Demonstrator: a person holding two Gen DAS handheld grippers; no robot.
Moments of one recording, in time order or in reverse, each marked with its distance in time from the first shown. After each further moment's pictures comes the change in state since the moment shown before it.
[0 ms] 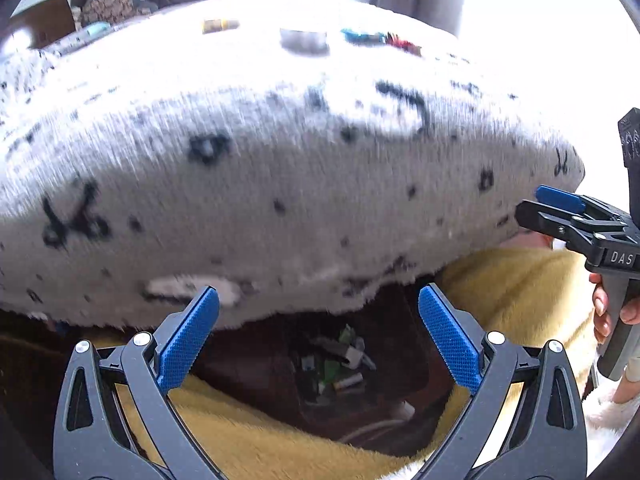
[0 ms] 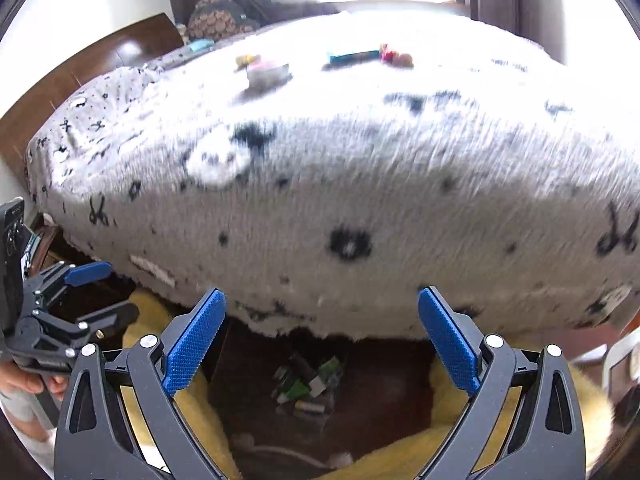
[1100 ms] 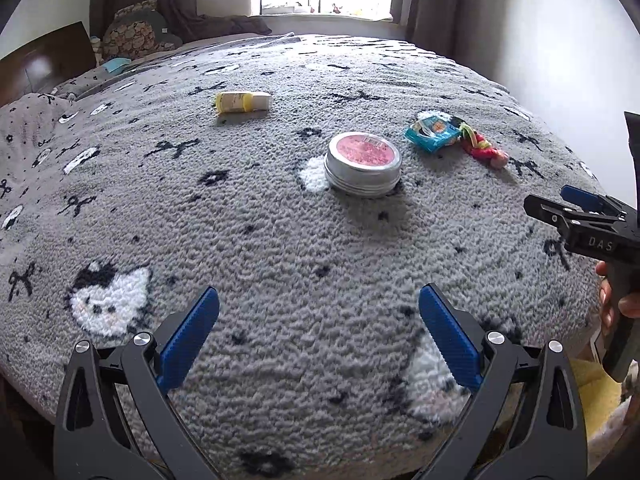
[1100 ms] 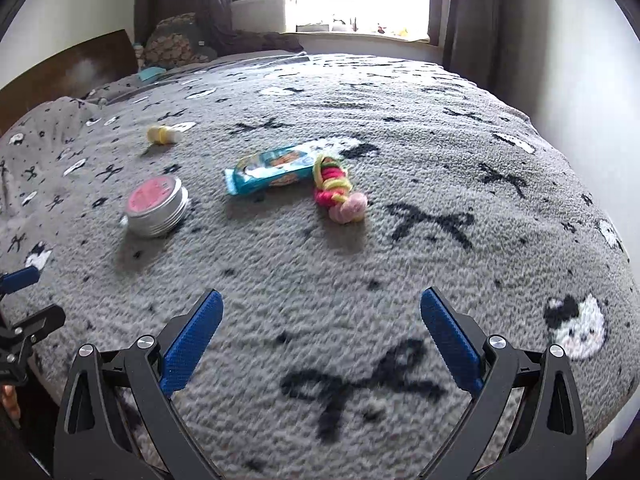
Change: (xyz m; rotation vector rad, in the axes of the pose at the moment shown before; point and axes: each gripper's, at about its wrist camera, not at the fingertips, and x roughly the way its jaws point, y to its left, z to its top) left arm 0.063 0.025 0.171 -0.027 -0.089 0.134; right arm 0.084 -0.052 0.177 -0.027 -0.088 -0.197
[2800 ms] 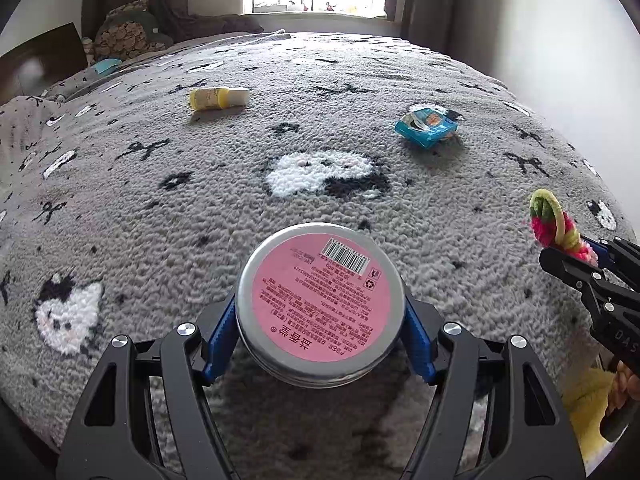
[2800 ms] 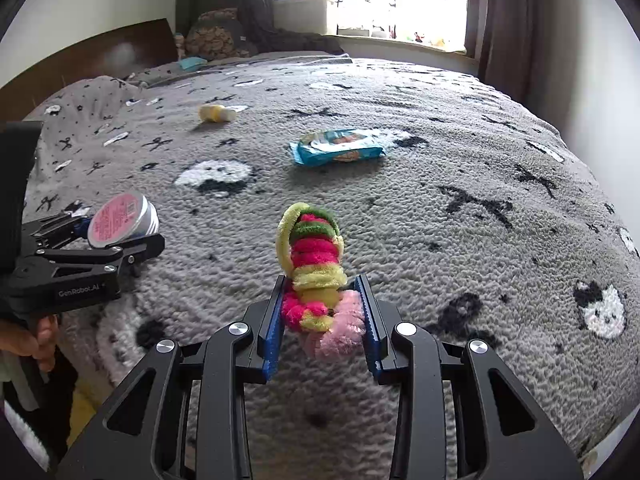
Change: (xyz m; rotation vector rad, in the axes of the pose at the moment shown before) left arm 0.023 -0.018 -0.004 0.004 -0.006 -0.029; right arm -0.028 0.032 -0.041 -0.097 -0.037 0.114
